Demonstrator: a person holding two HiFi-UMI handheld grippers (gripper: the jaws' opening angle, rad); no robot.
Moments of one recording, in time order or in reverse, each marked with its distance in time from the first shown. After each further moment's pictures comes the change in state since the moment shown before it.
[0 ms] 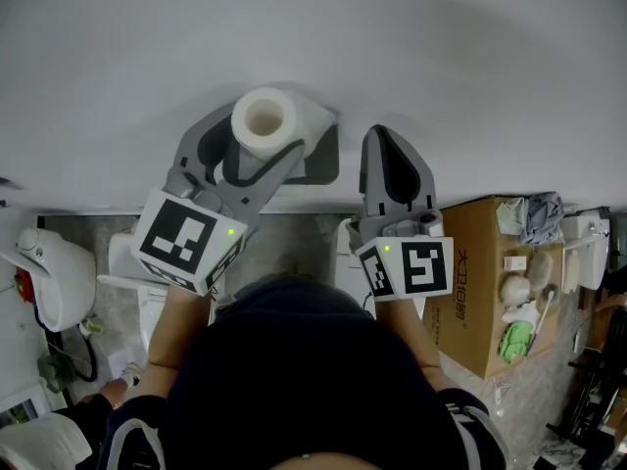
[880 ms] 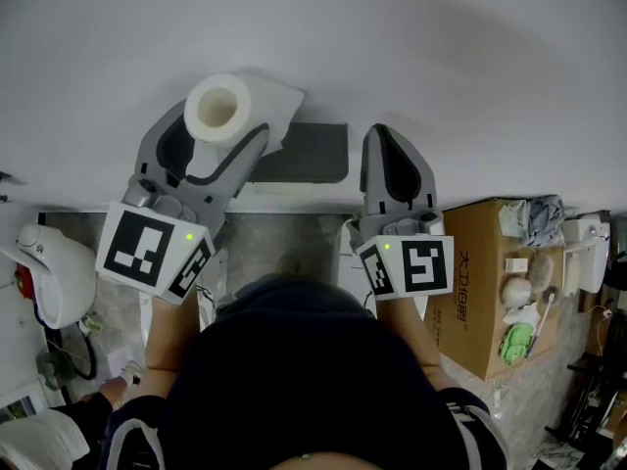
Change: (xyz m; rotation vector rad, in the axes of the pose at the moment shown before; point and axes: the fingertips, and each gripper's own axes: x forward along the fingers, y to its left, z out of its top) left arm -0.035 0.034 0.016 -0.023 -0.050 0.131; right arm 0.001 0.002 -0.006 -0.006 0.004 0.010
